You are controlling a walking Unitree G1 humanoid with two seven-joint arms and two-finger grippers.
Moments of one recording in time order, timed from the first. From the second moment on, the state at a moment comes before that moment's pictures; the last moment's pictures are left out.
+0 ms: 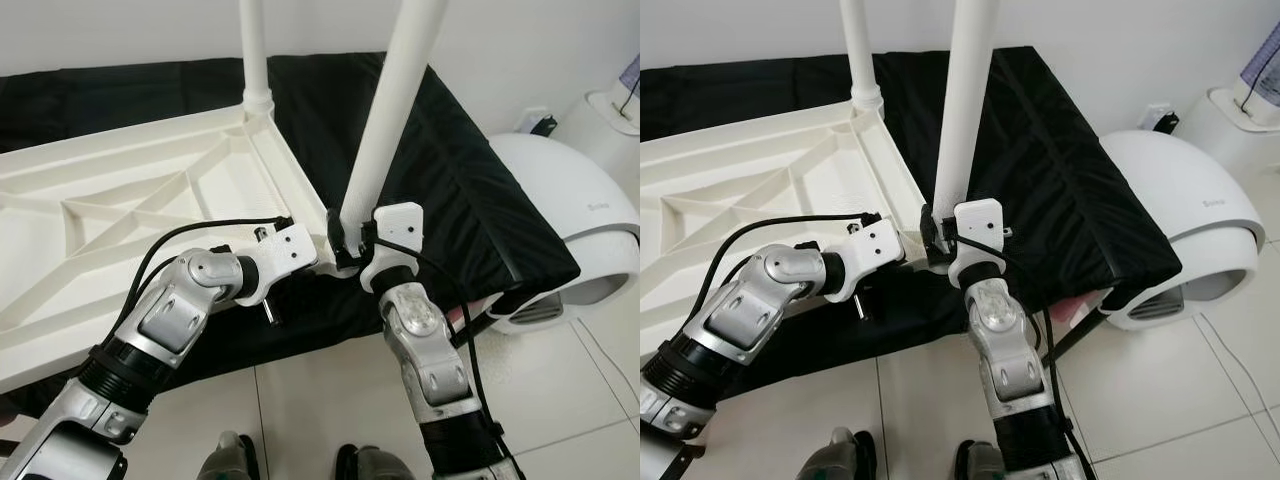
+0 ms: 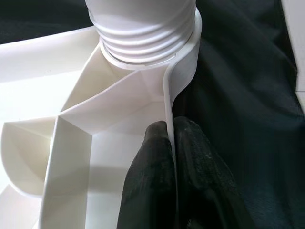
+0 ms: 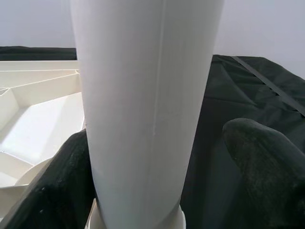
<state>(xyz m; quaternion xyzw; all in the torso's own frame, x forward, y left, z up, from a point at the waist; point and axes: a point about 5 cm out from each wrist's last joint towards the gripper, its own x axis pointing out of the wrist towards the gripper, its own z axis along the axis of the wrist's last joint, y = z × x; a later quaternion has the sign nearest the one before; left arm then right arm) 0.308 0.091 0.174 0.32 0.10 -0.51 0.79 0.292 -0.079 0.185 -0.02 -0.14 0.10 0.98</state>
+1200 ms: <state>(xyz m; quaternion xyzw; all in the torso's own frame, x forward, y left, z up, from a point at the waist) 0.305 0.098 0.181 0.33 0.10 -0.50 0.79 0.277 -0.098 0.192 0.05 -0.20 0.20 0.96</state>
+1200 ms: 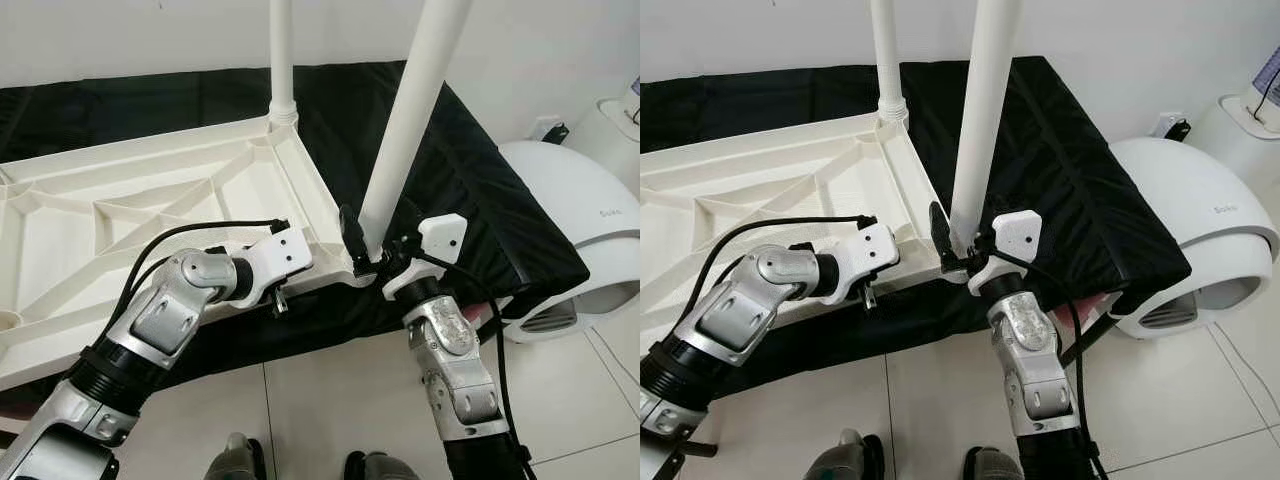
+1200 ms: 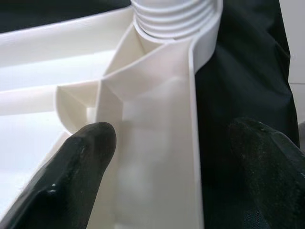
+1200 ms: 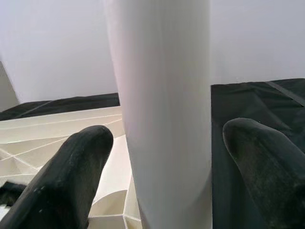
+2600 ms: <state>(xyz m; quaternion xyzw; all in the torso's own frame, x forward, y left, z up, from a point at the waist) 0.291 0.127 0.219 0.05 -0.03 -0.31 0.95 0.246 -0.133 0.168 0.02 -0.14 0.24 0.96</state>
